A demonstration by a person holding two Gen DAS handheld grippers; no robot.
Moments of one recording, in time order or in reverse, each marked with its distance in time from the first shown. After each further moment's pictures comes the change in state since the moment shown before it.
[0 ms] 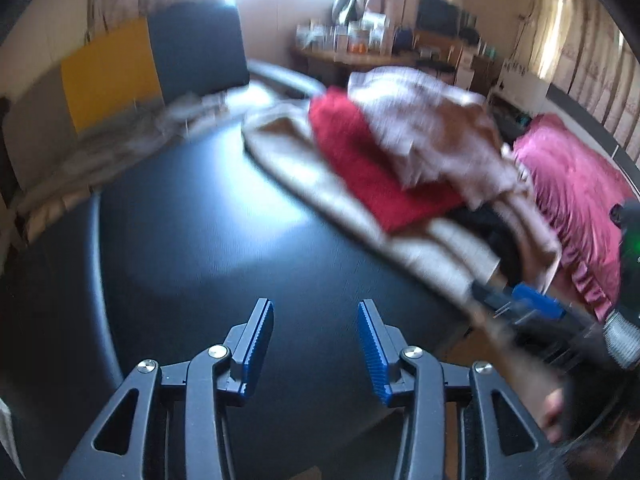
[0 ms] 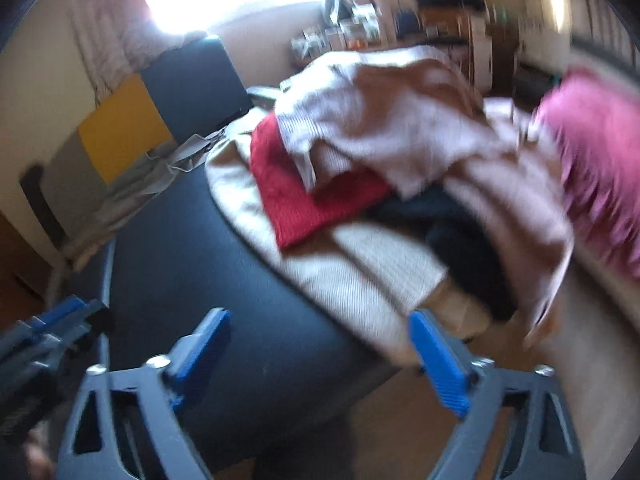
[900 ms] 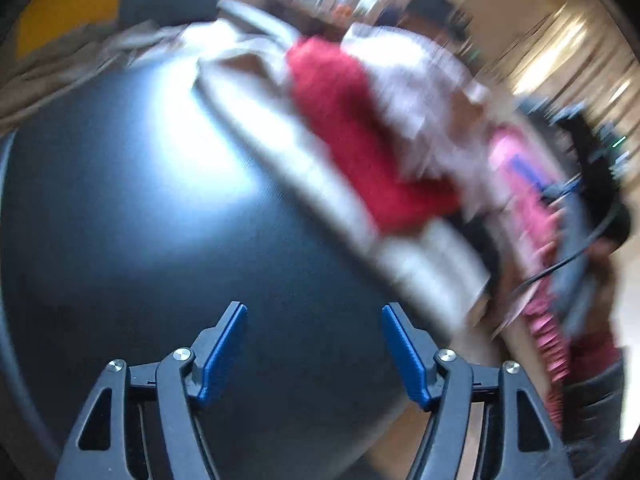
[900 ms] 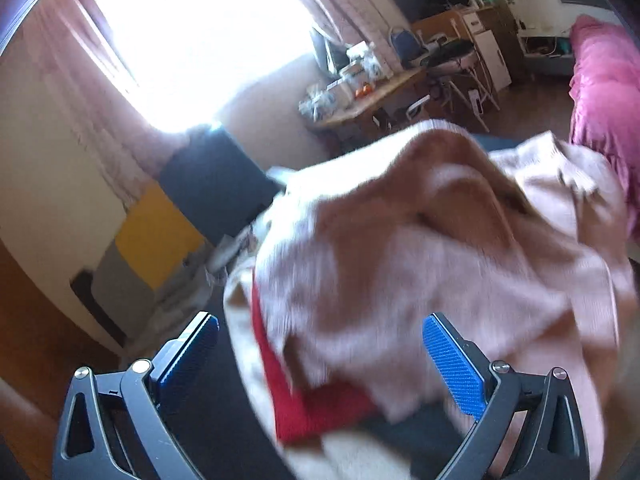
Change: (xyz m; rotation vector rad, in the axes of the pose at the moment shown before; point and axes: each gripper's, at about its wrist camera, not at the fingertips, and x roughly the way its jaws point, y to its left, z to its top) left arm 0.072 0.006 0.070 -0.062 0.062 -0.334; right arm 0.048 -0.080 0.176 0.155 -0.229 0.235
